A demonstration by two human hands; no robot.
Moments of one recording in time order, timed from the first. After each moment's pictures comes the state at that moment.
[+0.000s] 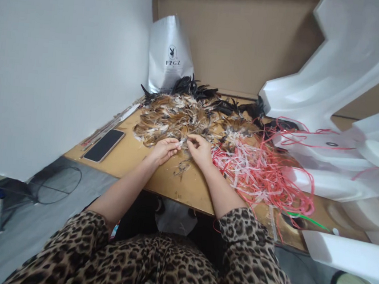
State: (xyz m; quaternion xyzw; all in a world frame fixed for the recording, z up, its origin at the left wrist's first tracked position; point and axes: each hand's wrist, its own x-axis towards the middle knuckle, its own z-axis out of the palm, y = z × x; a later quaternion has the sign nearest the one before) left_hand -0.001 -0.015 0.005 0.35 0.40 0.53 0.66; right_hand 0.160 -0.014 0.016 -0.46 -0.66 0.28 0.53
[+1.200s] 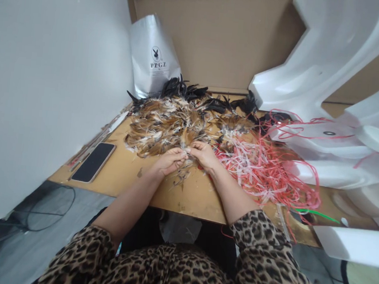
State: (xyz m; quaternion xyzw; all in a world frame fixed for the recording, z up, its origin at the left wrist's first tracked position) left_hand 0.023 -0.009 0.007 0.37 0.32 0.43 0.76; right_hand 0.174 -0.002 0.020 -0.39 -0.50 0.59 0.50
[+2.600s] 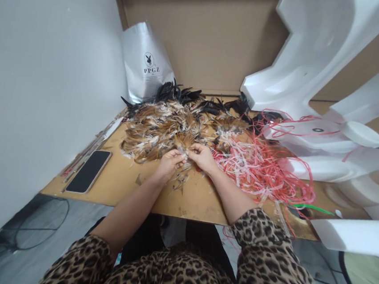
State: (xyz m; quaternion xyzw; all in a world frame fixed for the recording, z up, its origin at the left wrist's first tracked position) left_hand 0.037 -0.009 0.003 0.37 0.38 0.50 0.68; right_hand 0.178 -0.002 0.016 -0.44 -0.58 0.47 0.50
